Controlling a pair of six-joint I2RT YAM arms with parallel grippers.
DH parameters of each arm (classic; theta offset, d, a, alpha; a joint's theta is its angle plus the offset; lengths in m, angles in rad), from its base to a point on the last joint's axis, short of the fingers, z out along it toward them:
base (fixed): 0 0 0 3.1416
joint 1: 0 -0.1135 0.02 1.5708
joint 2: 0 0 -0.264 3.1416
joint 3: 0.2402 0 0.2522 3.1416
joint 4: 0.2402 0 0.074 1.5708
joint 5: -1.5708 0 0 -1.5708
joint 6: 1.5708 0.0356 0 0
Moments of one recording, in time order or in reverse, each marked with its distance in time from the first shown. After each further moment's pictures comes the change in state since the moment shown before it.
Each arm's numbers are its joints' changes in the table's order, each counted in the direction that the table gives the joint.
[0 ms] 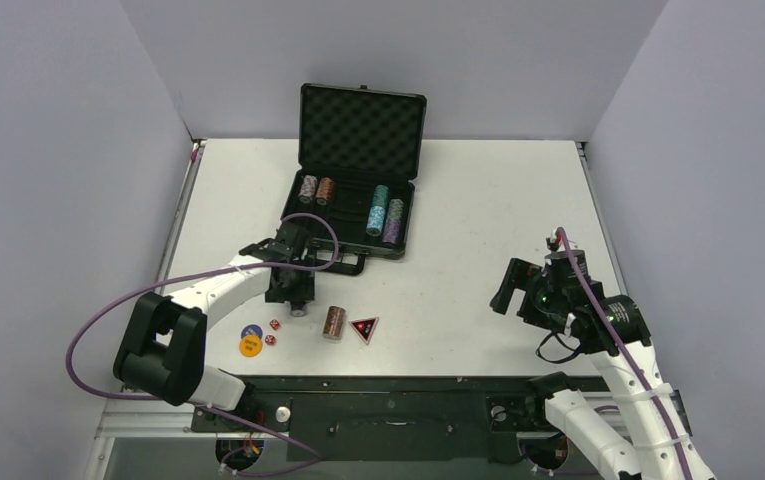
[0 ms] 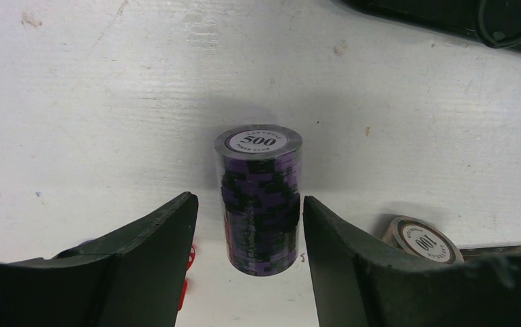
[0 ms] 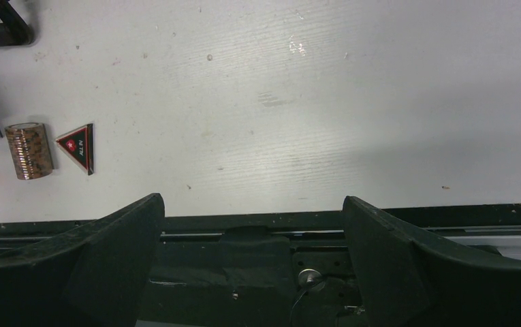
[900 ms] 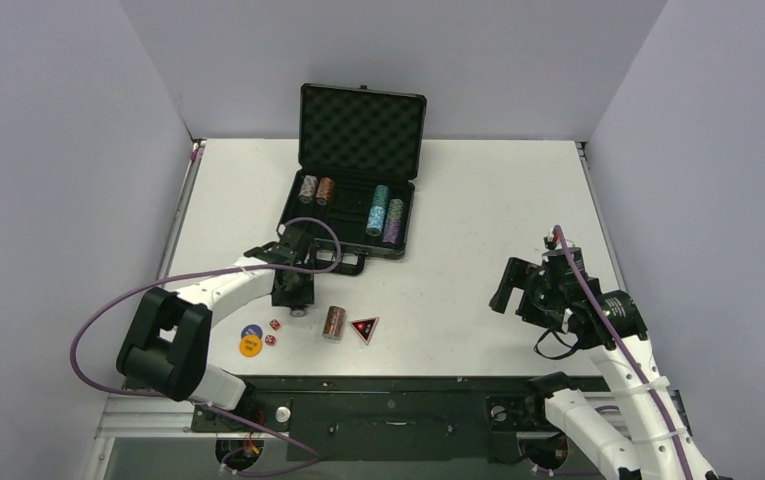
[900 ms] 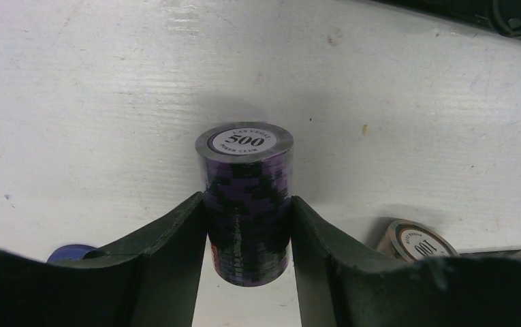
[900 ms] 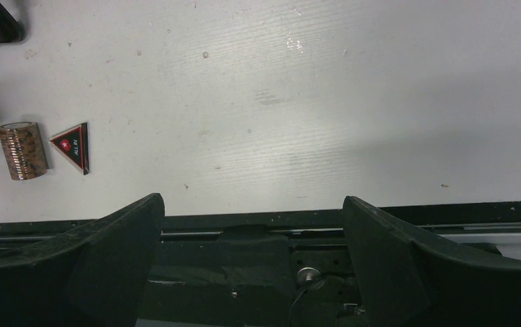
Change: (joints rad) left arm 0.018 0.020 -0.025 -0.034 -0.012 -0.033; right arm 0.000 0.026 0.000 -0.001 0.000 0.000
